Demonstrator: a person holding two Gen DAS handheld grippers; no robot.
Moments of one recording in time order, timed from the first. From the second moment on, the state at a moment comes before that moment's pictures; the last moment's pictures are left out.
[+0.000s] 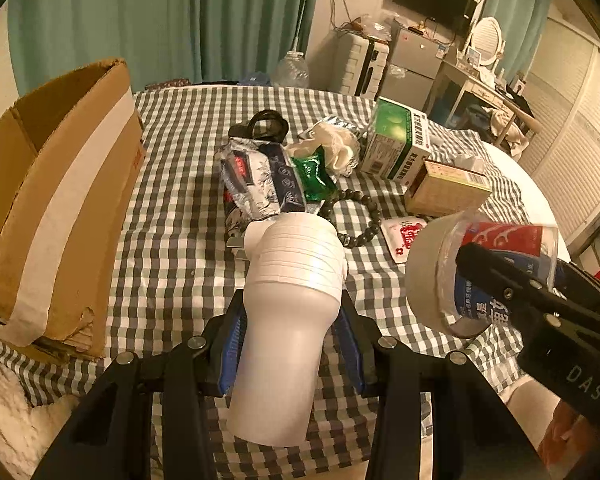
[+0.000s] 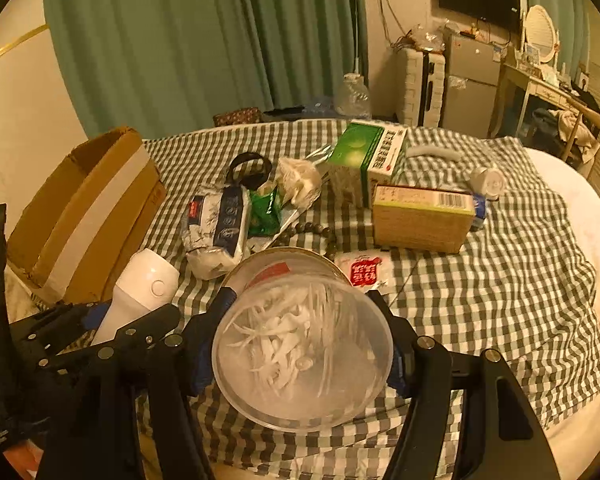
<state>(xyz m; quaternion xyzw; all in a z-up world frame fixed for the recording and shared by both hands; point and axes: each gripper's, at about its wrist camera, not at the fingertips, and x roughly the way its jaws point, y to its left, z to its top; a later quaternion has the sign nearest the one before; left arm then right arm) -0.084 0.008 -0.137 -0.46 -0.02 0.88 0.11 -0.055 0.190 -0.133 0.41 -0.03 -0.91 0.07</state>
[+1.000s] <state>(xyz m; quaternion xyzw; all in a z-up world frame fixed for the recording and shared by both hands) -0.089 -0.004 -0.159 -0.49 -0.04 0.87 0.08 -0.045 0.199 -0.186 0.46 -0.01 -0.88 0.07</state>
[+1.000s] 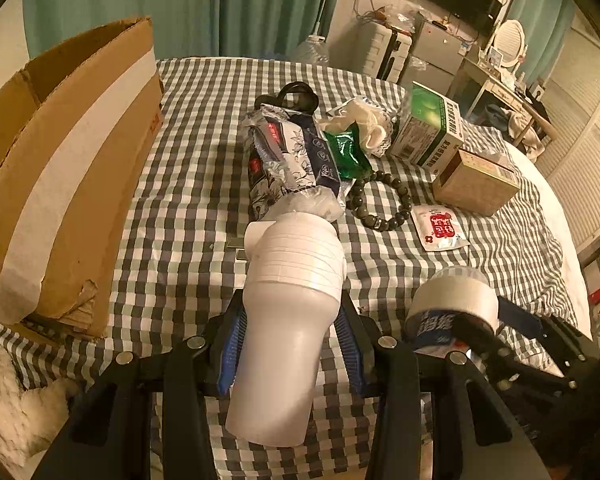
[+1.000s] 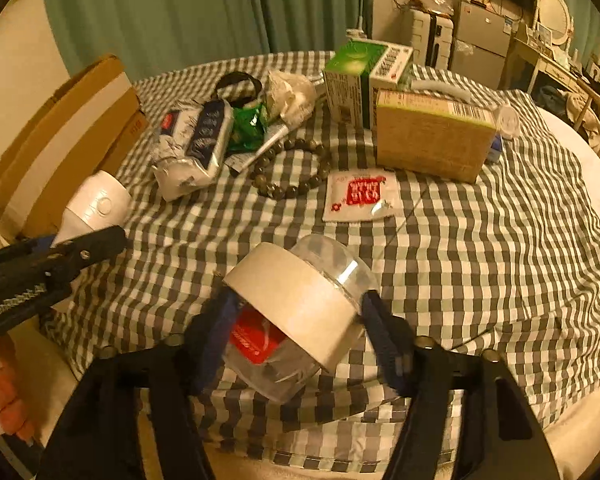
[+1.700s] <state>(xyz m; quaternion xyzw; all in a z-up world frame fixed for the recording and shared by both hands) -0.091 -0.005 -0.161 -0.49 -0.04 0.87 0.08 -0.048 0.221 -0.133 0.40 -0.13 -0.90 0.10</state>
